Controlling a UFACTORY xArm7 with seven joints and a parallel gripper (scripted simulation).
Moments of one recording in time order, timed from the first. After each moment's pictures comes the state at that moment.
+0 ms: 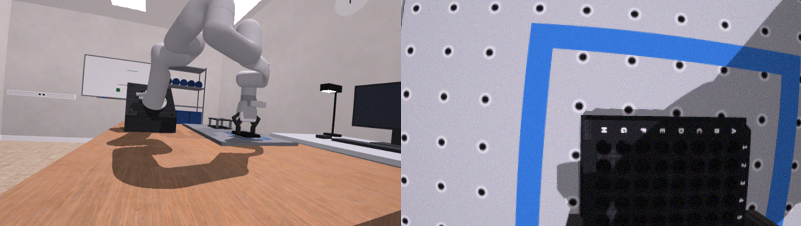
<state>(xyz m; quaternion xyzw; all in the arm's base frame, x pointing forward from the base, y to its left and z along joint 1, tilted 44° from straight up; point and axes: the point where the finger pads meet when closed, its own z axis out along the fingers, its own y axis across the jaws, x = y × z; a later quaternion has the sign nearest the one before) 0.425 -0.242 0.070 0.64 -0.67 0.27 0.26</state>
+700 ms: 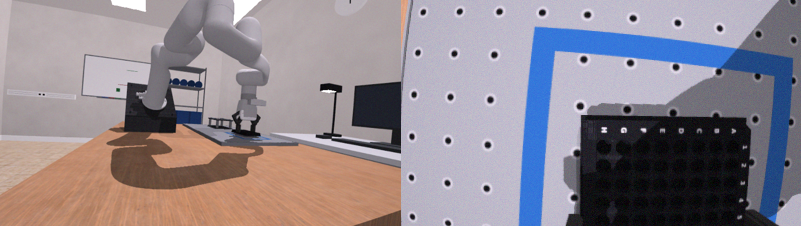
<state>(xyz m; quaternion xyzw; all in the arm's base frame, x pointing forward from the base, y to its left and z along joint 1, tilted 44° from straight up) 0.425 -0.237 0.076 0.64 -0.67 0.27 0.26</state>
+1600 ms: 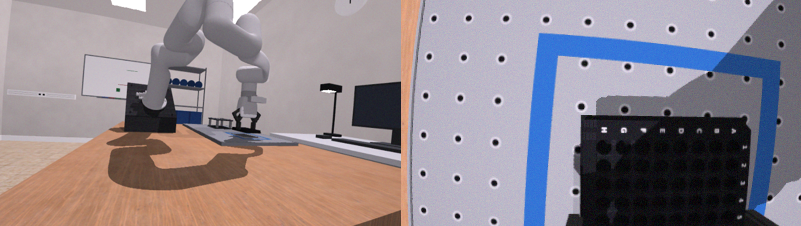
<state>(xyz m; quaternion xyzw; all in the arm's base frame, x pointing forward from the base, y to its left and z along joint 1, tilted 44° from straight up) 0.424 -0.227 0.085 0.64 -0.67 0.27 0.26</state>
